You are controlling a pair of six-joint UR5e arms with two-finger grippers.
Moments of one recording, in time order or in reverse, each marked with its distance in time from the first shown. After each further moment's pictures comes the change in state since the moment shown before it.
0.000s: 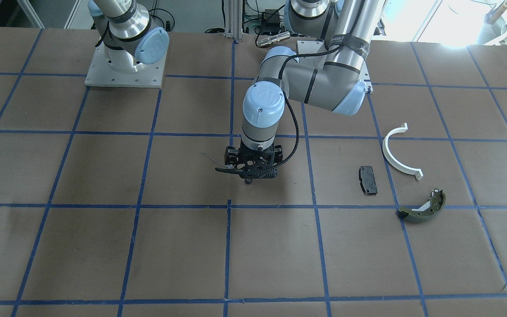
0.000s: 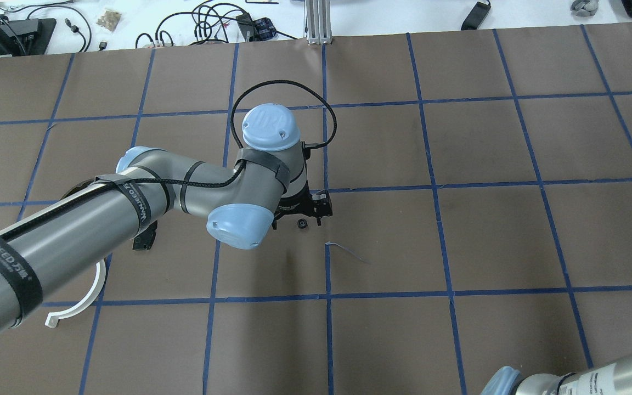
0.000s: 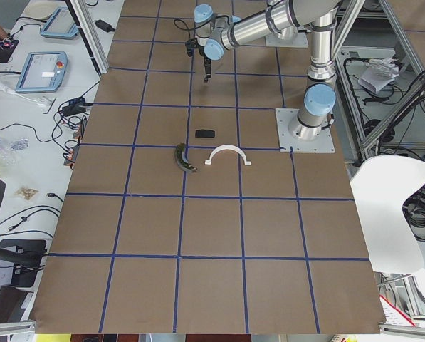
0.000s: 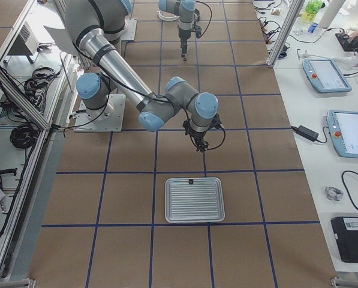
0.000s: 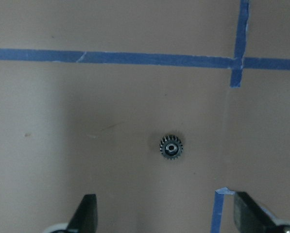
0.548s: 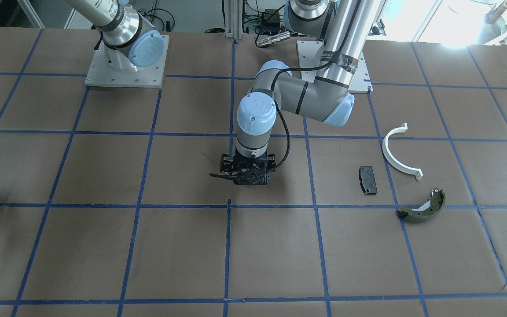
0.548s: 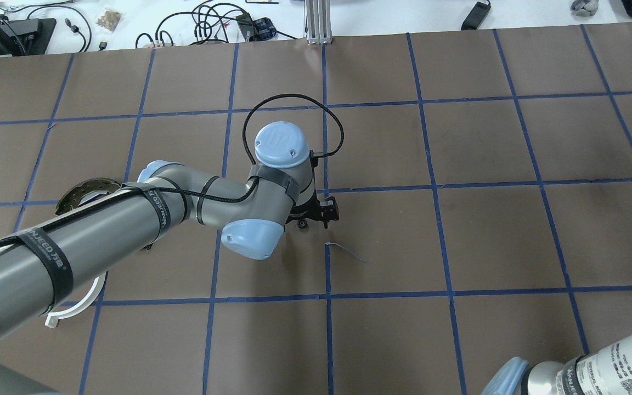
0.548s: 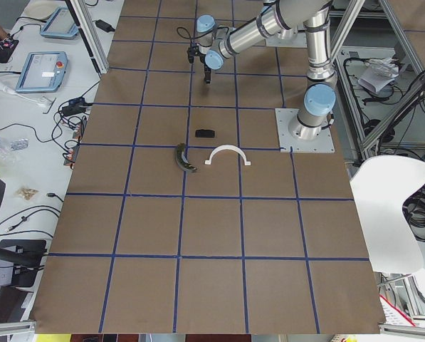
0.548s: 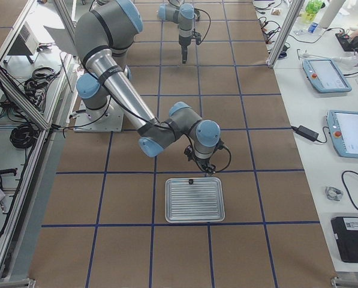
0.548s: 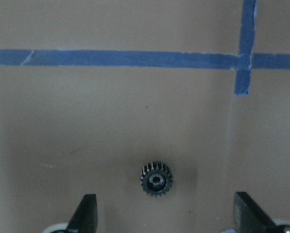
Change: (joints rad) left arm -0.015 -0.061 -0.016 0.116 0.003 -0.002; right arm -0.079 0.187 -0.148 -0.140 -0.009 -0.301
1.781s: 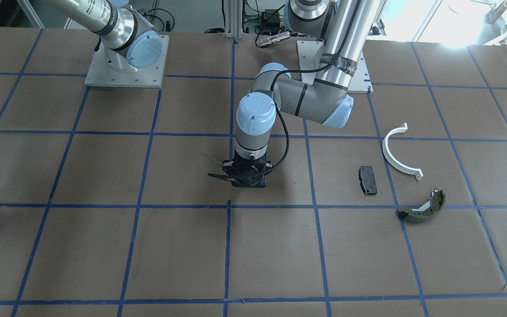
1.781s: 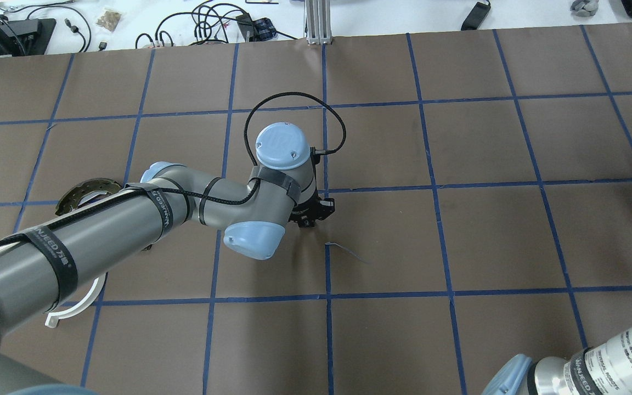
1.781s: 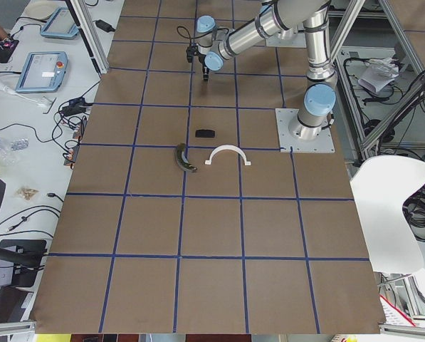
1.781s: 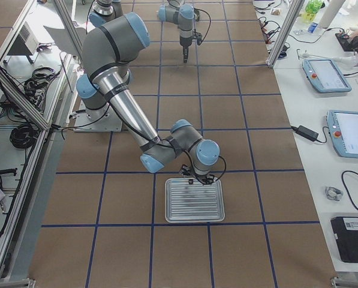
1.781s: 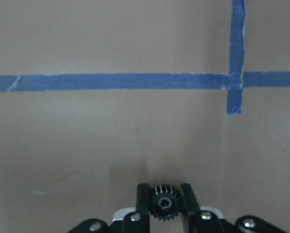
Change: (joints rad) left arm 0.000 -0.001 0.003 0.047 0.009 0.024; right arm -0.032 0.060 0.033 -0.053 -0.048 -0.442
